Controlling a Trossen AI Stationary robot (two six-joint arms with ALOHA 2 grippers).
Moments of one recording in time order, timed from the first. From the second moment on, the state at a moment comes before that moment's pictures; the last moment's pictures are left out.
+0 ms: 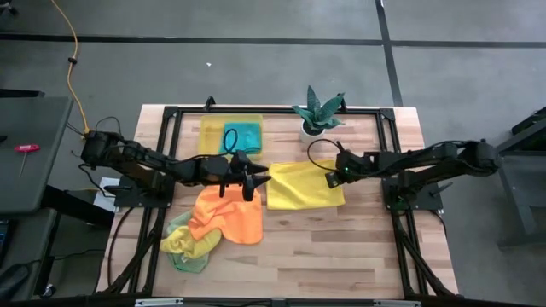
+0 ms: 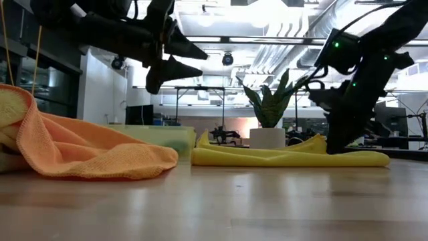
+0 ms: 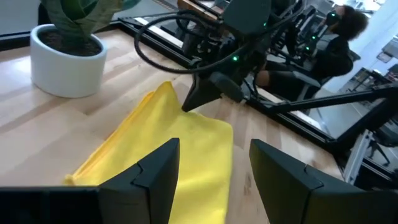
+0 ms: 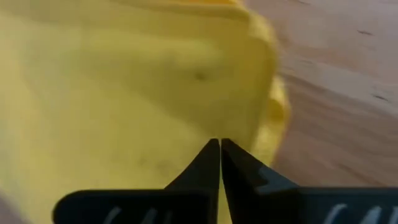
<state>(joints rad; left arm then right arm) 0.09 1.43 0.54 0.65 -0.20 -0.49 -0.20 1.21 0.41 -0.27 0.08 0.95</state>
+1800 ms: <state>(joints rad) 0.30 1.92 0.94 0.37 -0.17 -0.25 -0.03 1.16 0.41 -0.20 0.06 1.22</state>
